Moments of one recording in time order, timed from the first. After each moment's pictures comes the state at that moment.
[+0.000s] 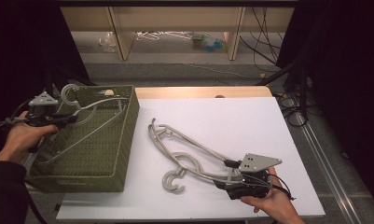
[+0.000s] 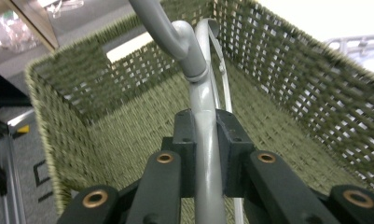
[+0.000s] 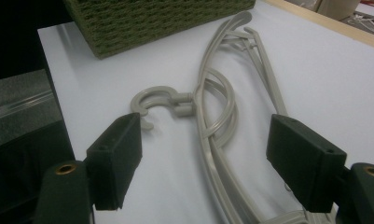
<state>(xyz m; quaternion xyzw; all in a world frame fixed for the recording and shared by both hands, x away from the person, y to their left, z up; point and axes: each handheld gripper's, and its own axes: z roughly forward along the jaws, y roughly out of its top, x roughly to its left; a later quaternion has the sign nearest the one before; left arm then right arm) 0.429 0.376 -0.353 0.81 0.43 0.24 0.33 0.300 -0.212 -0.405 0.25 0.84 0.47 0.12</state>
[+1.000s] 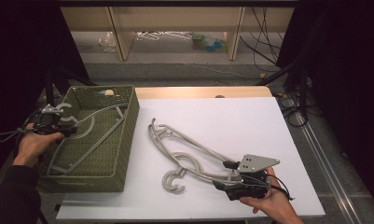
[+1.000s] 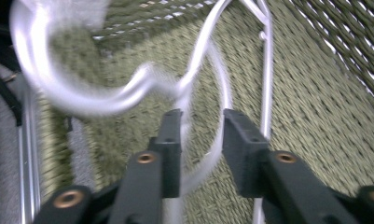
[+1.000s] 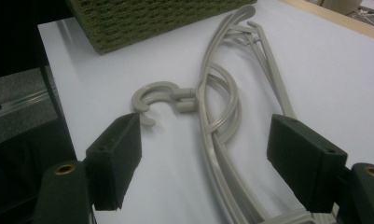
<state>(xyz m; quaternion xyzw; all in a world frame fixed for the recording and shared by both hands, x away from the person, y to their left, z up) 0.431 0.389 -0.397 0.77 0.53 0.24 0.27 0.301 -0.210 -0.409 0.25 0.84 0.46 0.12</state>
